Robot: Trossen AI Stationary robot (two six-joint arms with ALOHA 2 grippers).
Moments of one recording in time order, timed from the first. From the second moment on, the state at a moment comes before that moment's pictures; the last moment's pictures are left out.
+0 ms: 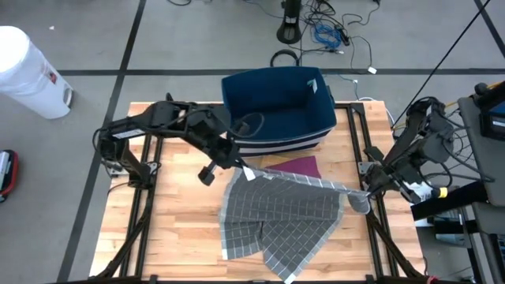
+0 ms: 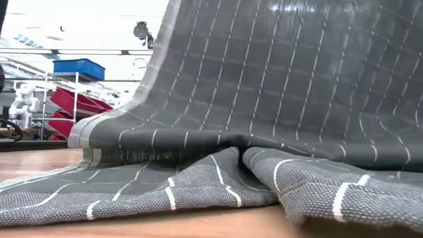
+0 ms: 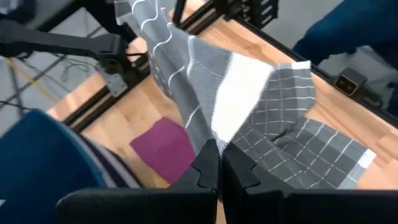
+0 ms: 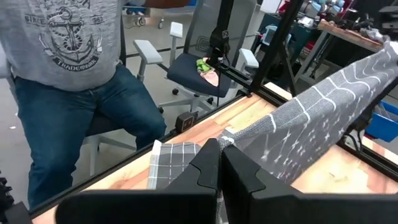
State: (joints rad) left arm -0.03 1.67 2.15 -1.21 0.26 0.64; right arm 0.96 0.52 1.02 -0.81 0.28 -0.13
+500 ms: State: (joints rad) left arm 0.05 1.67 1.85 -0.99 0.47 0.73; right arm 0.96 0.43 0.82 -0.65 0.29 -0.14
